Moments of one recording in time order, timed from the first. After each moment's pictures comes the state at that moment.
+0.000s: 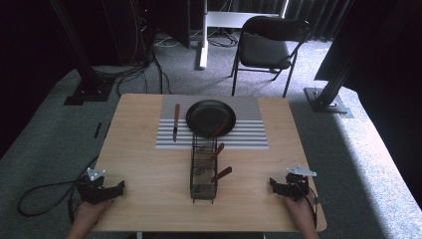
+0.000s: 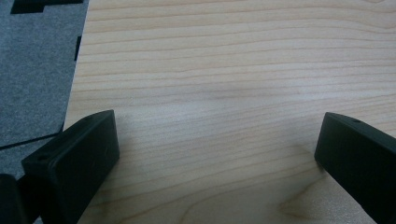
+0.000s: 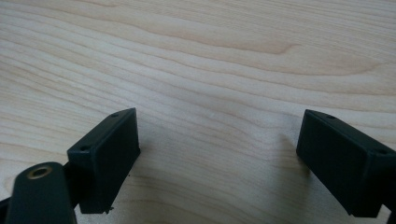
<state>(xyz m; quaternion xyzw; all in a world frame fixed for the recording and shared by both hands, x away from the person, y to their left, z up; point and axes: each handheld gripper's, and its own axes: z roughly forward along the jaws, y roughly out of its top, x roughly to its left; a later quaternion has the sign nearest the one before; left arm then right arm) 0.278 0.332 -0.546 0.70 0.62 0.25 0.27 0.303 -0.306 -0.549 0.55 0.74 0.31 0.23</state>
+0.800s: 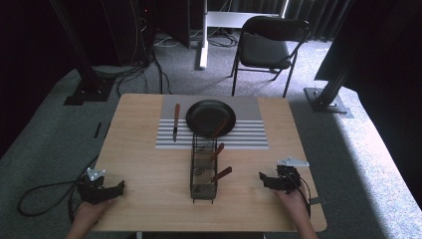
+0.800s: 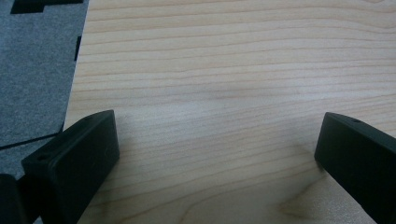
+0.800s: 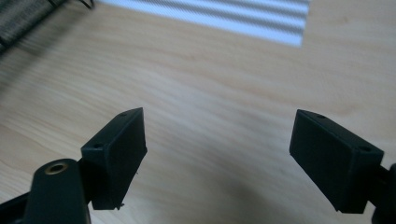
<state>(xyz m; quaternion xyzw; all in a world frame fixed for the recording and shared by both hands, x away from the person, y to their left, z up) 0.278 0.332 -0.546 0.70 0.62 0.25 0.27 0.310 -0.269 -0.506 0.52 0.76 0.35 0.19</state>
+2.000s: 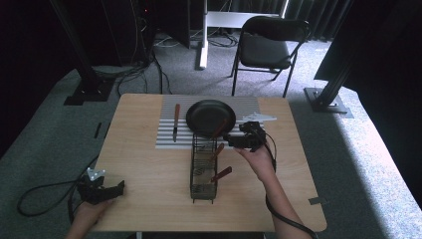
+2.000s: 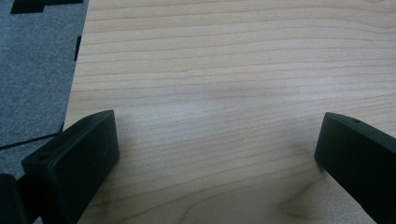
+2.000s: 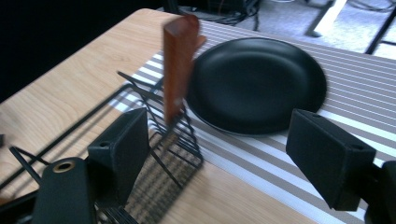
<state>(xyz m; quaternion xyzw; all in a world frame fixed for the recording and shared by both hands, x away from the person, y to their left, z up) 0.278 0.332 -0.546 0.70 0.62 0.25 0.27 0.393 -0.158 -0.406 0.44 0.76 0.45 0.15</state>
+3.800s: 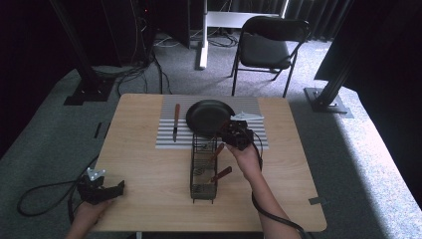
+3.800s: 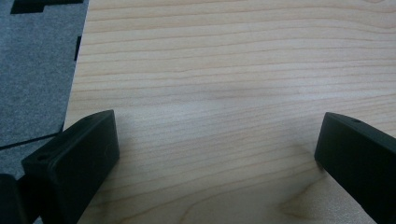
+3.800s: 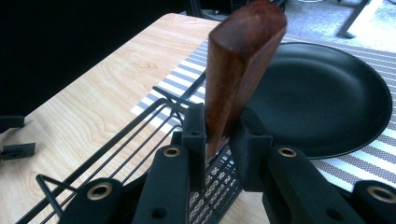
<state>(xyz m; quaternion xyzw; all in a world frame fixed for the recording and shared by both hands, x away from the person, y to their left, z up) 0.278 0.332 -0.546 0.70 0.62 0.25 0.27 0.403 -0.128 -0.416 0.42 0.76 0.47 0.12</state>
